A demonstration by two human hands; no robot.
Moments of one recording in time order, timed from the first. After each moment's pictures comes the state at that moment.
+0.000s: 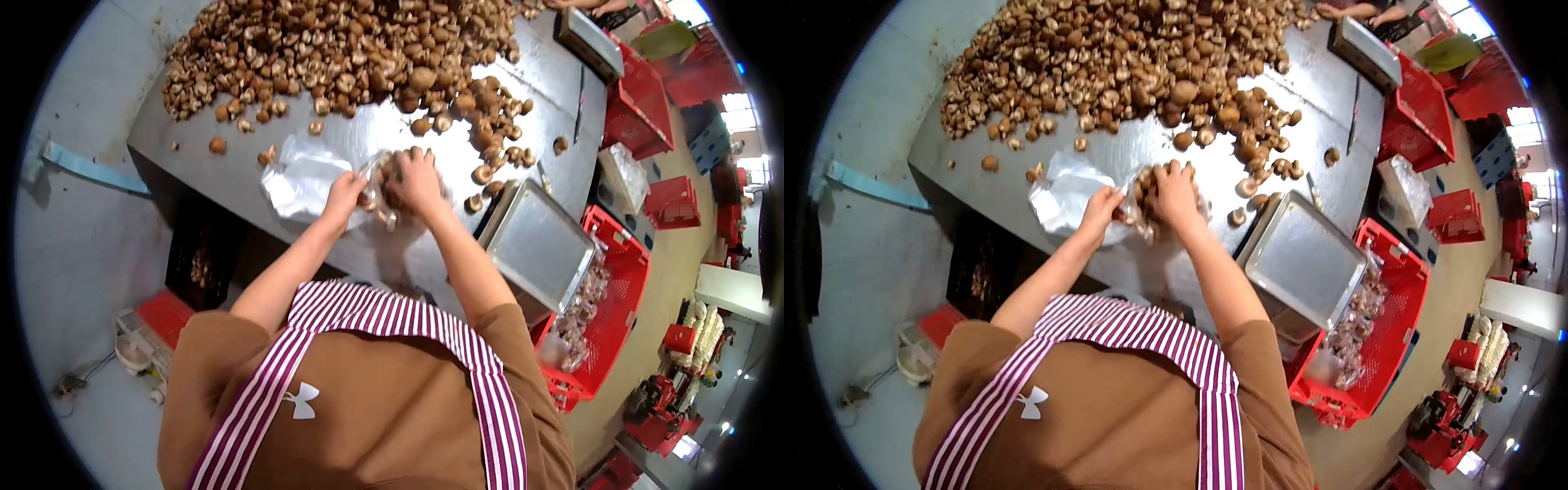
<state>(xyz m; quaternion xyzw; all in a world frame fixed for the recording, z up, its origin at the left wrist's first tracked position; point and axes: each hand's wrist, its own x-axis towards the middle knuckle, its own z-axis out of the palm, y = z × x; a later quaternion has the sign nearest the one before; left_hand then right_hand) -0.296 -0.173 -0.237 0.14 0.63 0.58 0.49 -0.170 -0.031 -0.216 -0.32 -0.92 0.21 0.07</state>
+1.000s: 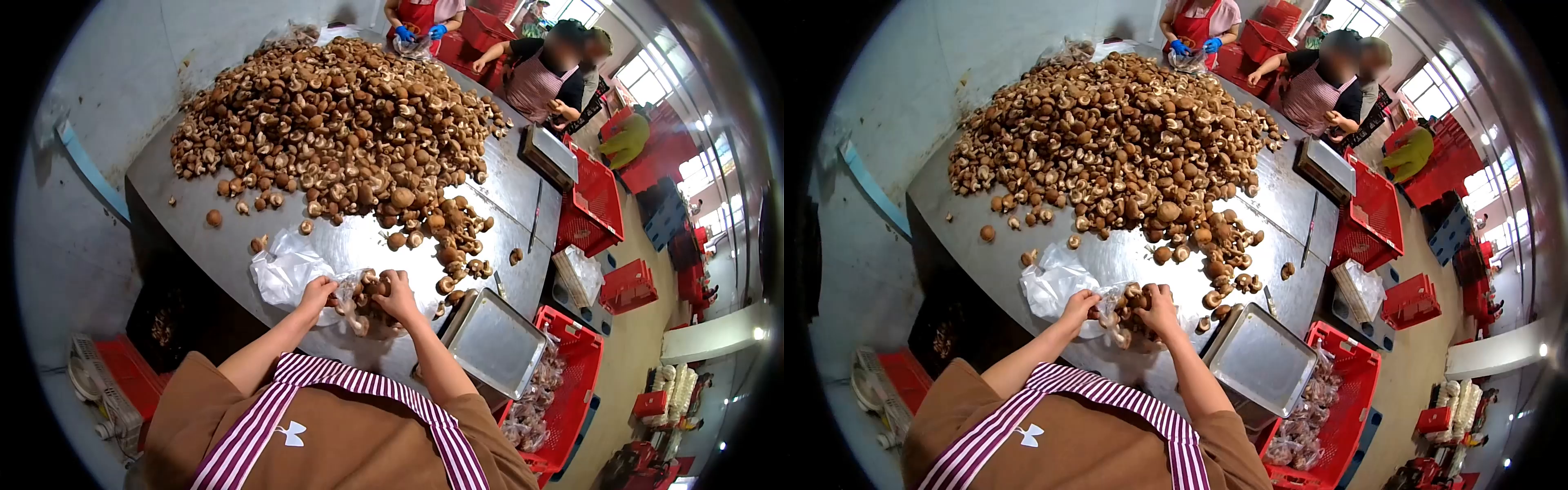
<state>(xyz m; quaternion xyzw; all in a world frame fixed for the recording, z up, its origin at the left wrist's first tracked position) -0.316 -0.191 -0.250 0.06 0.63 0.59 0.50 -0.146 -0.029 -0.222 -0.35 -0.86 0.37 0.08</state>
